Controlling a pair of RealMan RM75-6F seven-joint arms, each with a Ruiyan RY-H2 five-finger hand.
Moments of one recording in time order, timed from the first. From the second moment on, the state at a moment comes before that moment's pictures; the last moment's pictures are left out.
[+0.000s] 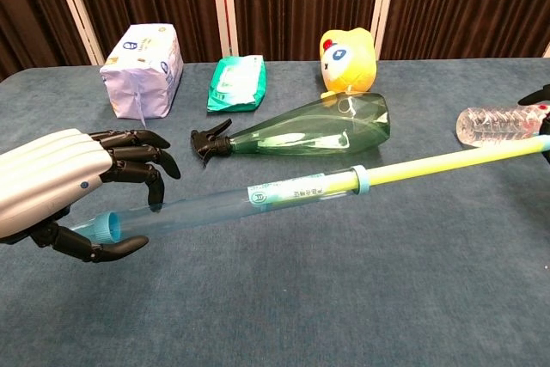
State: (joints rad) left arm -0.50 -1.61 0.12 -1.27 1.82 1.38 0.11; right arm 0.38 -1.80 0.04 -0.45 -1.58 1.41 0.65
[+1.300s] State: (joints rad) left arm -0.47 -1.58 0.13 -1.29 1.86 1.41 0.12; right arm 0.42 -1.78 0.09 -0.38 -1.52 1.34 0.68
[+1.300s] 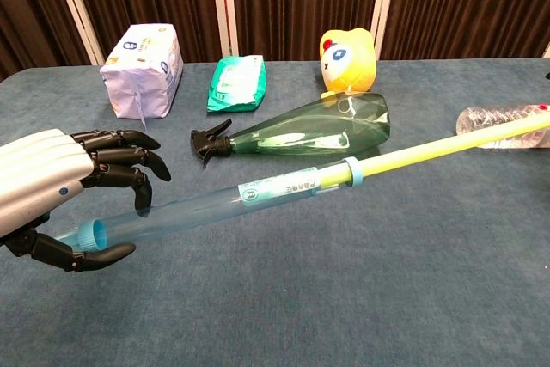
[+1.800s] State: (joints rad) left arm -0.47 -1.59 0.10 -1.28 1.81 1.39 0.06; right arm 0.41 -1.75 0.07 -0.43 -1.52 1.29 0.66
